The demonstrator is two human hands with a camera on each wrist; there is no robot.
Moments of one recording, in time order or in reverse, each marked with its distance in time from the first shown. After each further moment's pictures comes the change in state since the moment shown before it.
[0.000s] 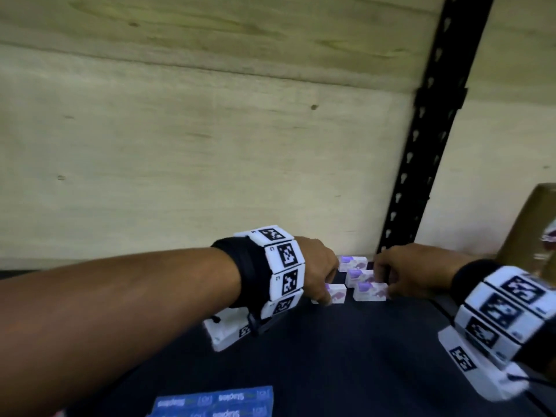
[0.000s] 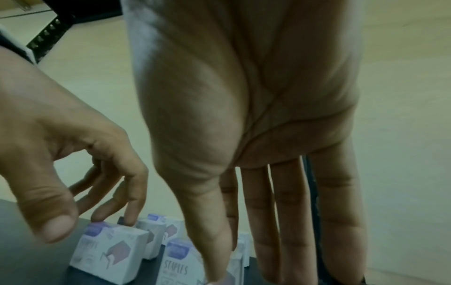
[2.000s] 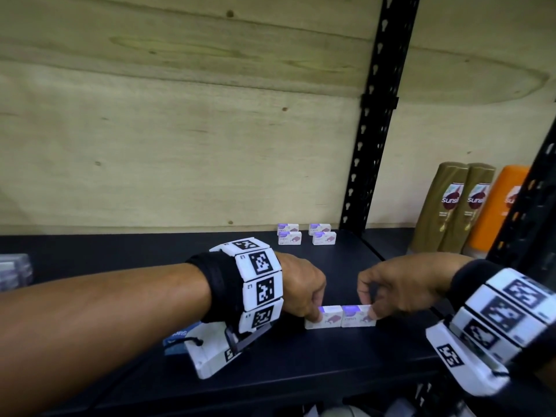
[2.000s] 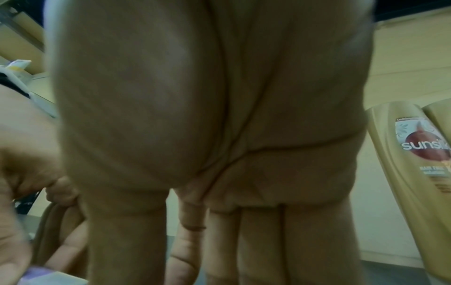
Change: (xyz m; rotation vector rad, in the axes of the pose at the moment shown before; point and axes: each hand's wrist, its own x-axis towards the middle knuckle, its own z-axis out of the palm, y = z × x) left_hand -0.118 0.108 0.001 -0.095 -0.241 0.028; right_hand -0.162 -0.011 0.018 0.166 -0.308 -0.097
